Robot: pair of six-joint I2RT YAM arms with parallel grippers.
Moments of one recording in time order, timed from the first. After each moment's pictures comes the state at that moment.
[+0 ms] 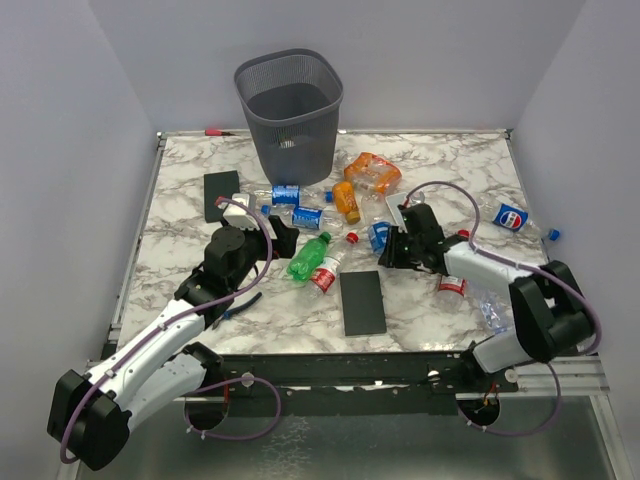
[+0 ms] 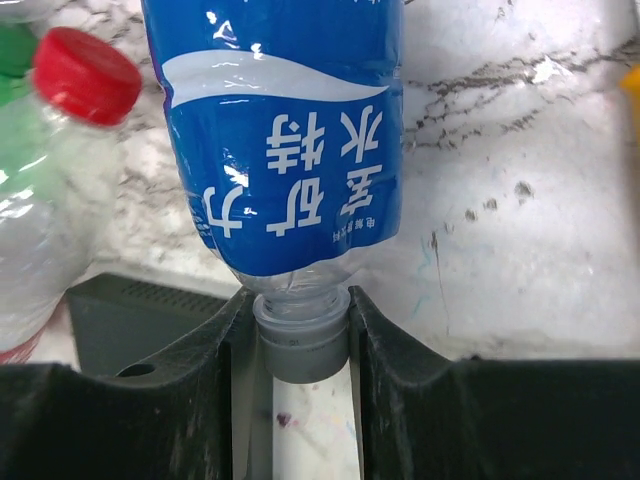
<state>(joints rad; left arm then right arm) -0.56 0.86 0.54 0.09 -0.15 -0.46 0.46 1.51 0.74 -0.15 -0.08 0.43</state>
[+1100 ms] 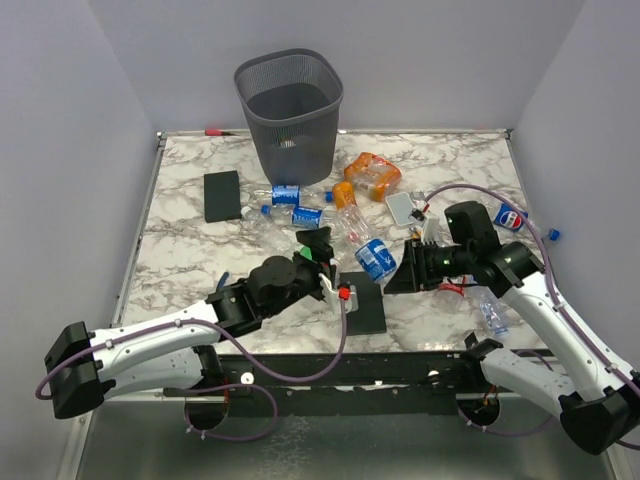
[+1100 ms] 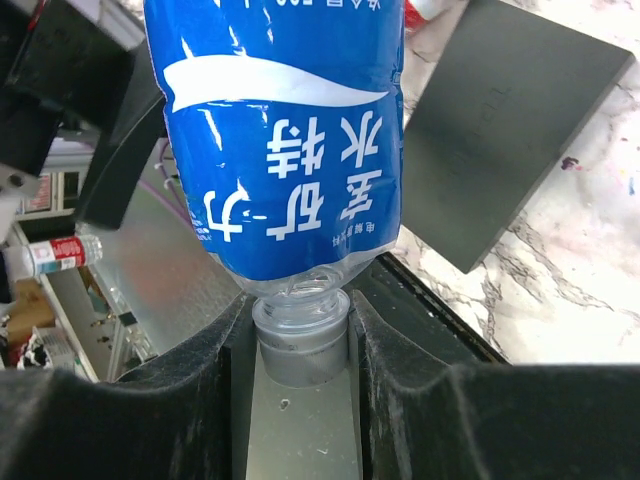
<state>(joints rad) -1.10 0.95 0.60 0.14 -0.16 0.97 0.47 0.96 0.94 -0.84 -0.63 0.36</state>
